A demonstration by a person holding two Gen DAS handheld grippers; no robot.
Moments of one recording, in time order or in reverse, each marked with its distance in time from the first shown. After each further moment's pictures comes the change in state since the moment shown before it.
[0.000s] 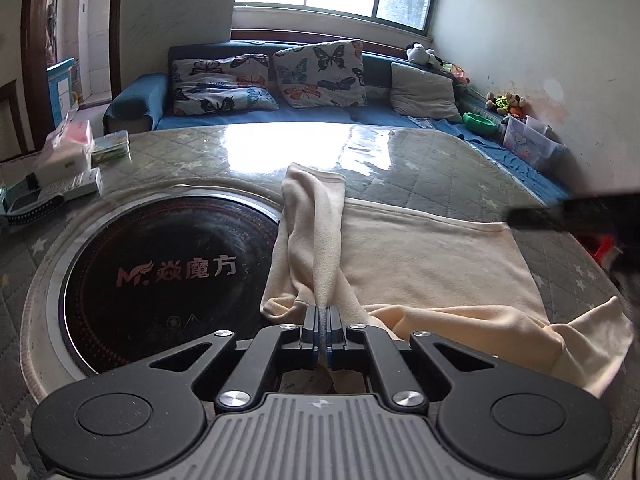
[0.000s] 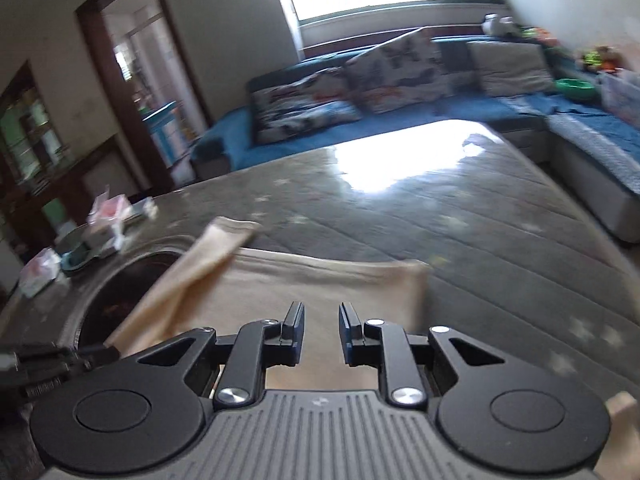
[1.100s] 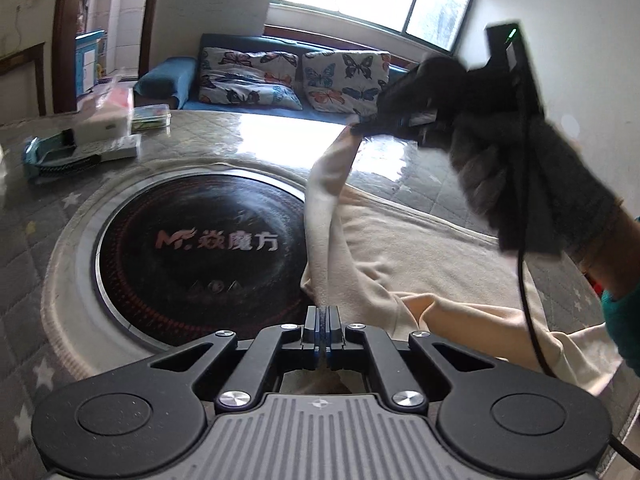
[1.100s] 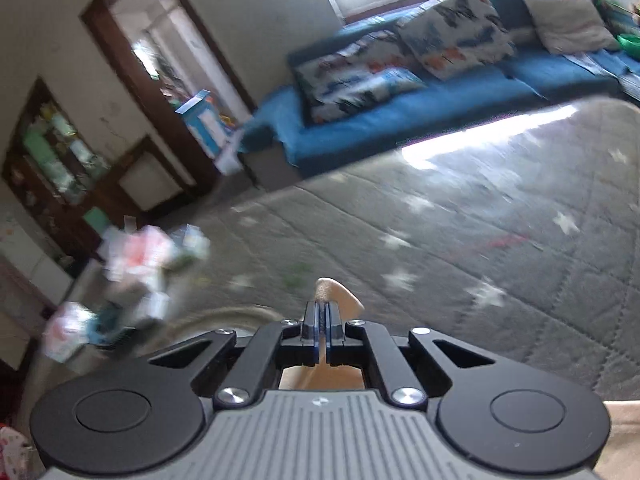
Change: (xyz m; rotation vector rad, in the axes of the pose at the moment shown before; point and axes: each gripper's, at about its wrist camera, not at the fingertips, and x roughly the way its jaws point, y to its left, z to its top) left arm -0.029 0.036 -0.023 -0.134 -0.021 -0.006; right arm 0.165 0.105 0.080 0.079 0.061 0.185
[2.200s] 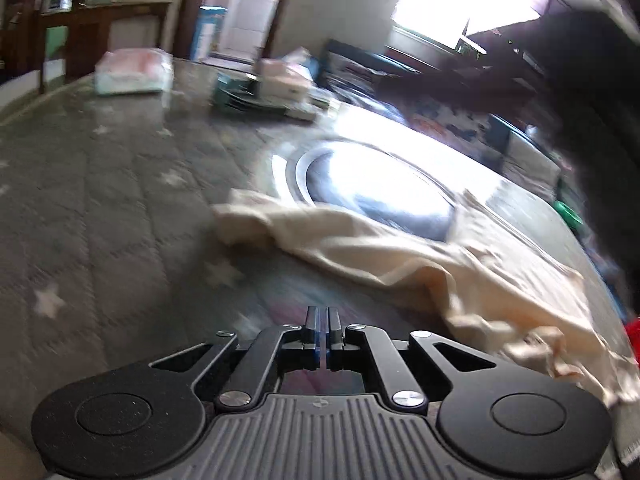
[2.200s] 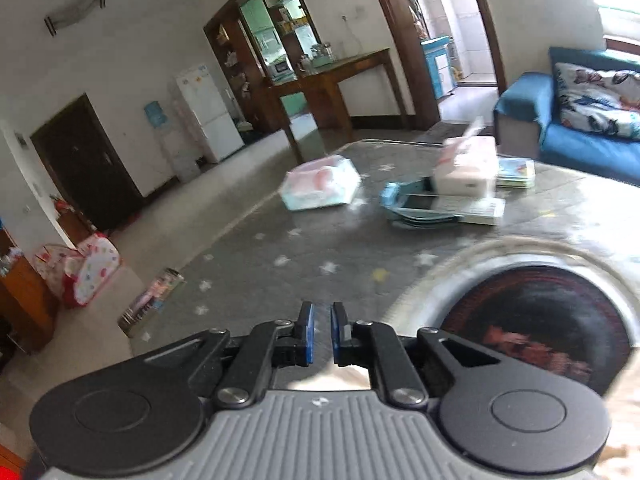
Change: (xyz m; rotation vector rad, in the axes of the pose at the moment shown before) left arm -0.099 0.093 -0.074 -0.284 -0.063 0.220; right arm -0.064 0.227 -0.122 -0.520 0.200 0.411
